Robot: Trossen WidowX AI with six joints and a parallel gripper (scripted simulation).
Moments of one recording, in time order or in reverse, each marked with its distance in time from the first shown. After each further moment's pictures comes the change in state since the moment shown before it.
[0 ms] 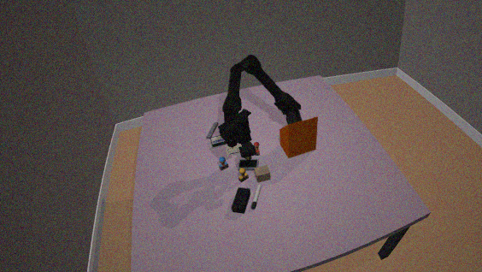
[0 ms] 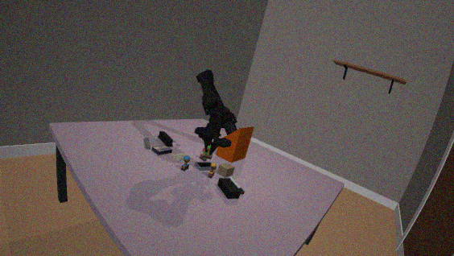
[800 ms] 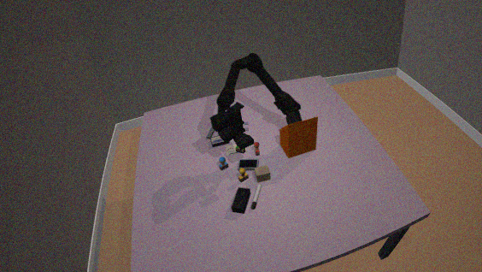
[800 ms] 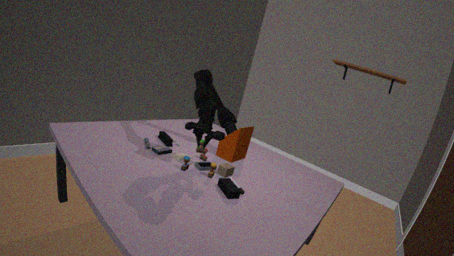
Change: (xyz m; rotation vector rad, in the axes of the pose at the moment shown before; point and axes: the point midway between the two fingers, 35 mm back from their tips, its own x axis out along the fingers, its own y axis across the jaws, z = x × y) arm -0.017 -0.035 0.021 -0.310 0.000 0.018
